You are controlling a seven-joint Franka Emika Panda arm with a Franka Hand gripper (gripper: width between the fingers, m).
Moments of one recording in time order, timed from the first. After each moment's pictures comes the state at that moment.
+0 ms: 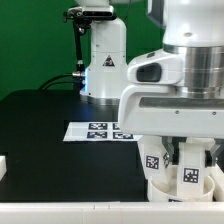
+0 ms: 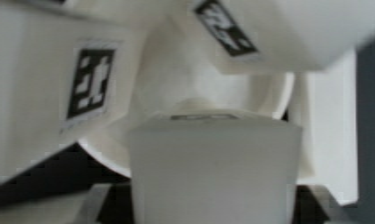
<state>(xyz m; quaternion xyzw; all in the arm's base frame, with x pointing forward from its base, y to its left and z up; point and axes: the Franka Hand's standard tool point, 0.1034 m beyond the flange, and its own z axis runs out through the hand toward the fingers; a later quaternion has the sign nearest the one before) 0.639 0.086 0.074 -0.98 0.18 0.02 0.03</state>
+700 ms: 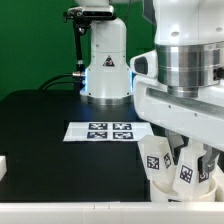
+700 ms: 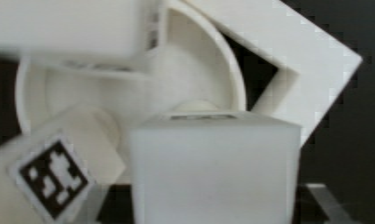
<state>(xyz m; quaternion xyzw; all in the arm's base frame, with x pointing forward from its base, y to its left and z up) 0.646 0.087 0.079 -0.81 0.58 0.04 0.04</state>
